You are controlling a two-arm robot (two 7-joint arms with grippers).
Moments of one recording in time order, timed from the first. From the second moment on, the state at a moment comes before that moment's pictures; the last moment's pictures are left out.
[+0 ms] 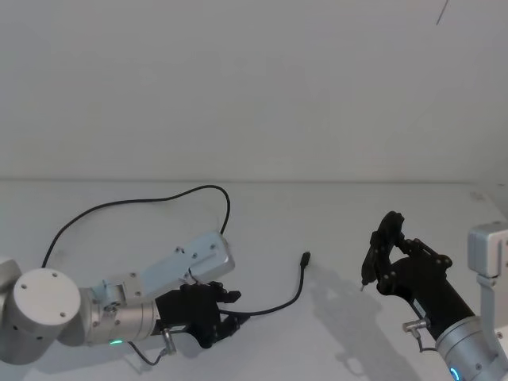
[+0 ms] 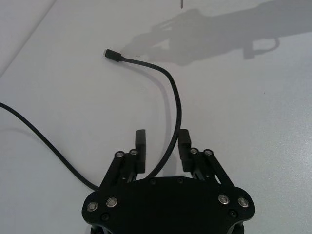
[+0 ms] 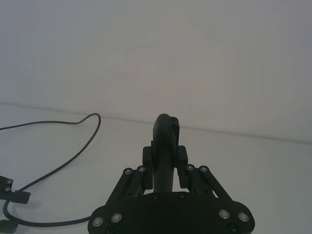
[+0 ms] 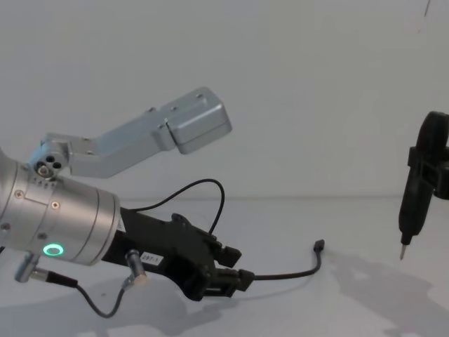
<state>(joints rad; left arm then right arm) -0.53 0.51 0.70 -1.52 -0.15 0.29 -0.66 -0.01 0.34 -0.23 -1.77 0.29 0.03 0.07</state>
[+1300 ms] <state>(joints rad) -0.53 0.51 0.70 -1.53 -0.14 0.28 -0.67 -0.01 0.34 -0.22 -1.77 0.29 0.03 0.07</state>
